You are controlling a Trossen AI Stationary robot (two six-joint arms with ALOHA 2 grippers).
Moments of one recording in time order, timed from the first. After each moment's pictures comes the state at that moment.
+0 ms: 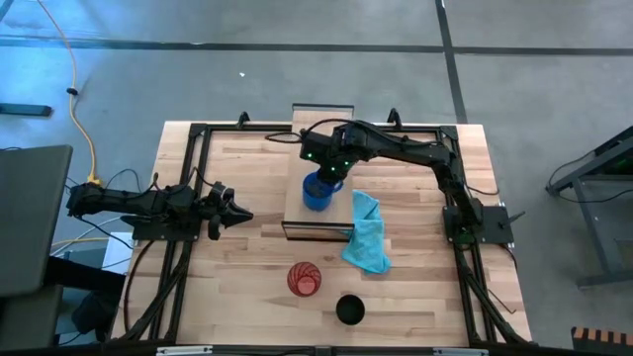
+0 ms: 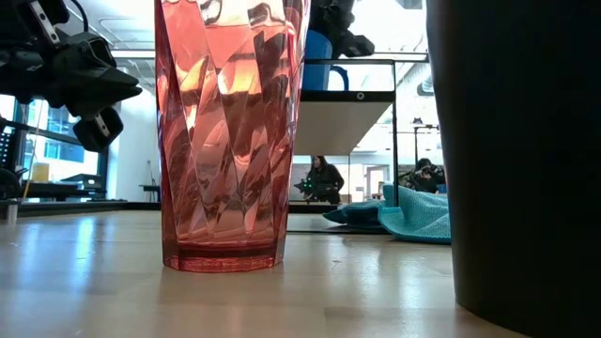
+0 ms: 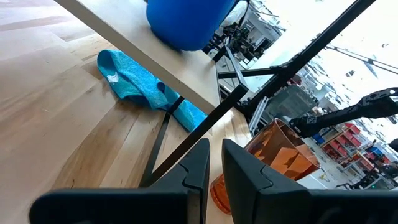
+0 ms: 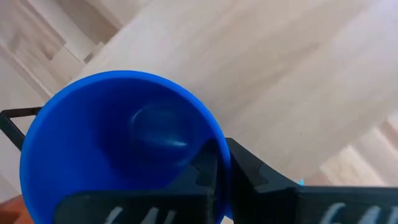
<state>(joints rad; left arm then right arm) 0.03 0.14 0.01 0.01 0.01 -0.69 -0.12 2.12 2.33 -1.49 0.03 0.62</state>
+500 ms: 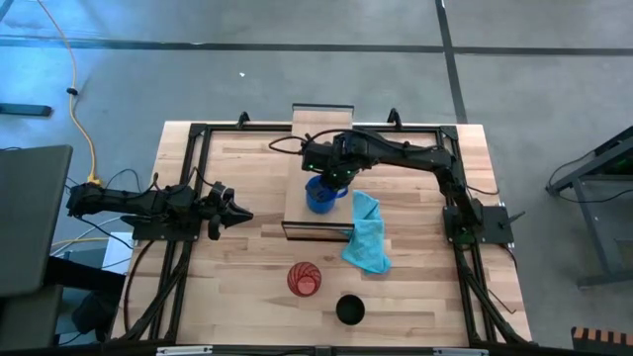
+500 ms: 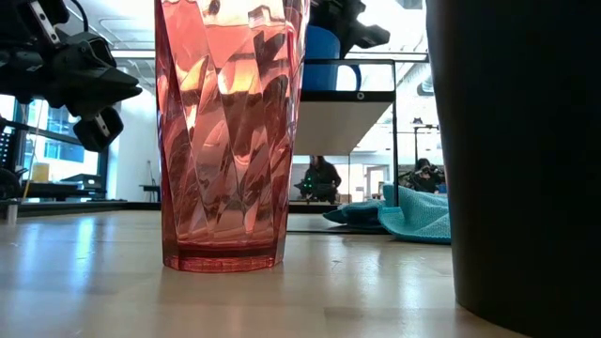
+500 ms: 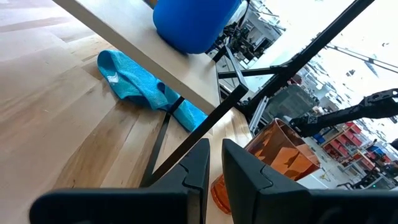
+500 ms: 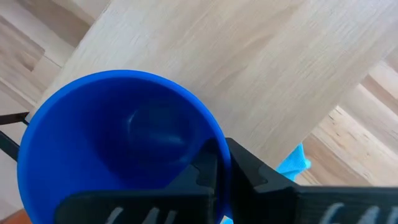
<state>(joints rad) 0.03 0.14 0.01 0.01 0.01 -0.68 -0.08 2.11 2.33 -1.57 0.10 0.80</state>
